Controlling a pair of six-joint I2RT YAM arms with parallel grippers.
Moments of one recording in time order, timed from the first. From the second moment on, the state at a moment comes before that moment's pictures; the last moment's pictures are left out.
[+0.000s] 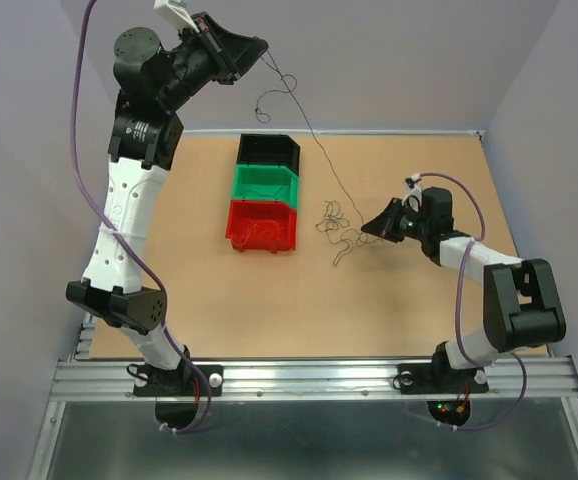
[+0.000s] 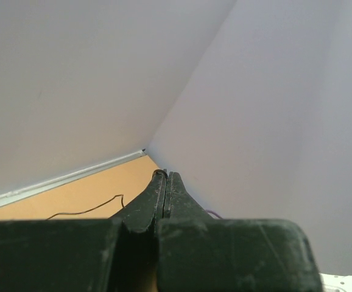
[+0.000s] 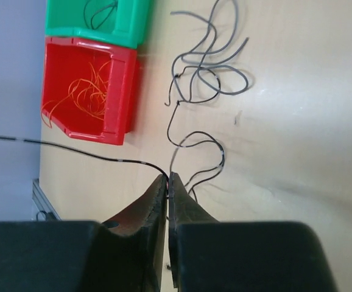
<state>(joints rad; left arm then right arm) -0.28 1.65 2.18 -0.26 0.48 -0.65 0.14 1.52 0.73 0.24 -0.64 0.59</state>
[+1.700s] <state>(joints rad) -0.27 1.80 2.07 -0.30 0.40 -0.54 0.21 1.93 1.80 -0.25 -0.56 0.63</state>
